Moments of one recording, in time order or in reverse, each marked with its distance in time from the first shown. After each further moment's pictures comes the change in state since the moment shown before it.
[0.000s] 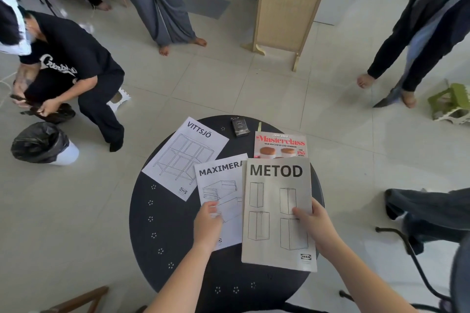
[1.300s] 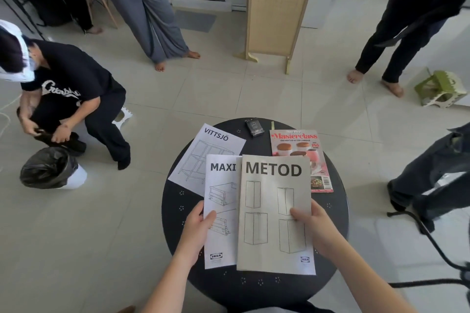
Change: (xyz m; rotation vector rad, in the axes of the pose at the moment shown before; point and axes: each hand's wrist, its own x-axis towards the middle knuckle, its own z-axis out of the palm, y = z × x) left_hand -0.011 -0.021 -0.150 -0.241 -0.253 0.161; right_hand -0.072 0.006 0.096 0.256 -0.086 -0.007
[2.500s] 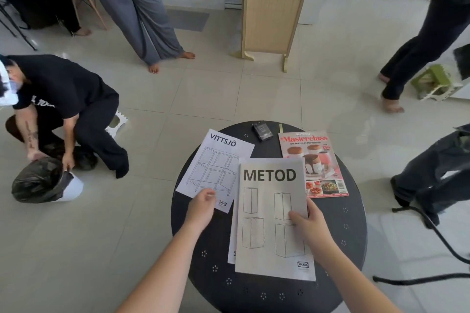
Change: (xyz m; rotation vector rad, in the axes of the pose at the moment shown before) left_hand 0.112 0.032 -0.039 0.512 0.026 -0.020; right_hand 0.015 -0.009 0.081 -0.121 0.185 -0.054
